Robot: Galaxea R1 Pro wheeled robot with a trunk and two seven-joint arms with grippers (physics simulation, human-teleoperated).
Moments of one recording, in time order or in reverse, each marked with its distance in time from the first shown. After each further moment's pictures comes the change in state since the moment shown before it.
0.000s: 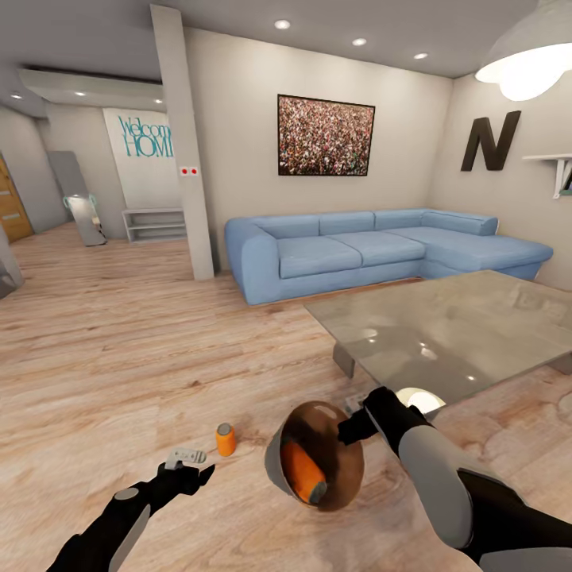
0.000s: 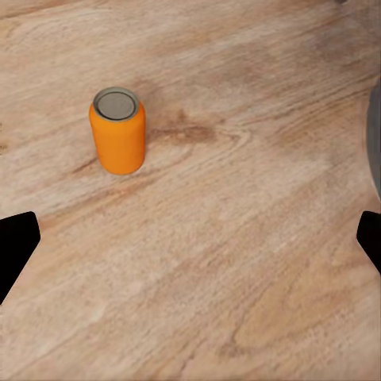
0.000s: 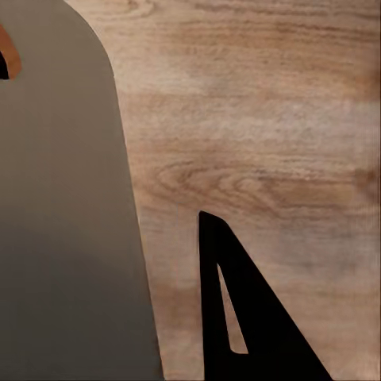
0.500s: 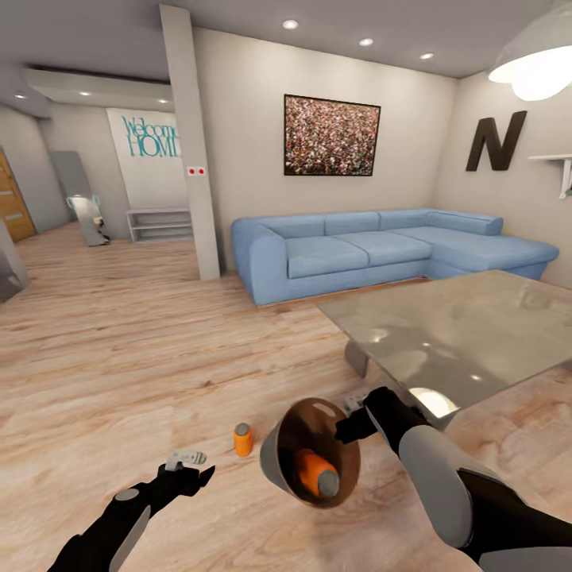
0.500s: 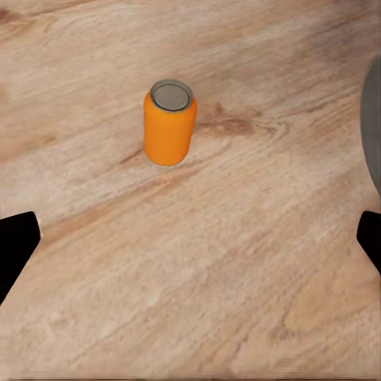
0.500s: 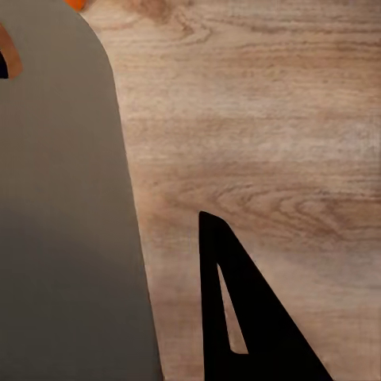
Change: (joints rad) left arm 0.000 -0.001 -0.002 0.006 0.000 0.001 0.001; right arm 0.000 0.000 -0.012 0.001 -0.046 0.004 0.000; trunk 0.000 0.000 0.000
